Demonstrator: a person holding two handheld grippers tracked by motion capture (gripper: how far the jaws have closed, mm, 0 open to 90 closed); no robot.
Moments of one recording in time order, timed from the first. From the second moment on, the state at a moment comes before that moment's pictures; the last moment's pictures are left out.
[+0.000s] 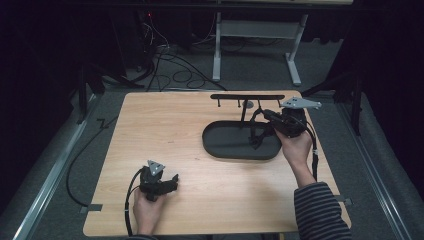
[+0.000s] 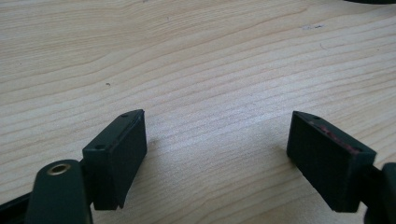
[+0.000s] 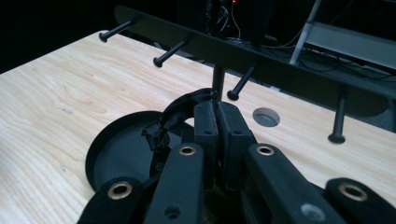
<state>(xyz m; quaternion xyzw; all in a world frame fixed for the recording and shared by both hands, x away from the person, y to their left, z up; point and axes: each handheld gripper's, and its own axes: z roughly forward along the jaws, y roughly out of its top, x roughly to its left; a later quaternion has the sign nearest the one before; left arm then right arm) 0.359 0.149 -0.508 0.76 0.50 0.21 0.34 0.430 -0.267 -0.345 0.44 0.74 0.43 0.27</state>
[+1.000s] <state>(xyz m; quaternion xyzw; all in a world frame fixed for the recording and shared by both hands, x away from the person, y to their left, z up) 0.361 0.149 -0.508 0.77 0.50 0.21 0.34 0.468 -0.267 -0.339 0.47 0.72 0.42 0.27</state>
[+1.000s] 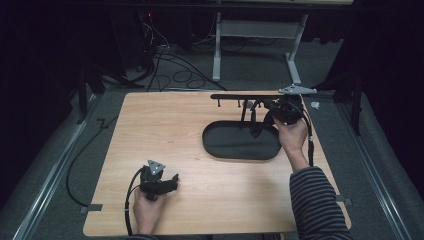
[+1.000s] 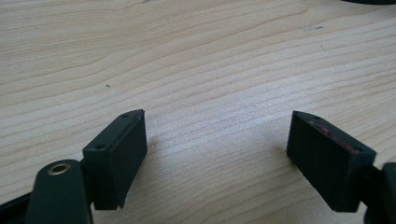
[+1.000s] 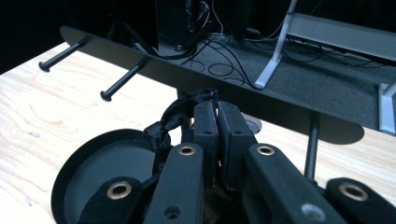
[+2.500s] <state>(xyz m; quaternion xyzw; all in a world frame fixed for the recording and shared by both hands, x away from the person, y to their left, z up) 0.360 0.148 -0.508 0.76 0.50 0.21 0.34 0.476 -0.271 -0.357 0.50 0.72 0.40 0.24</state>
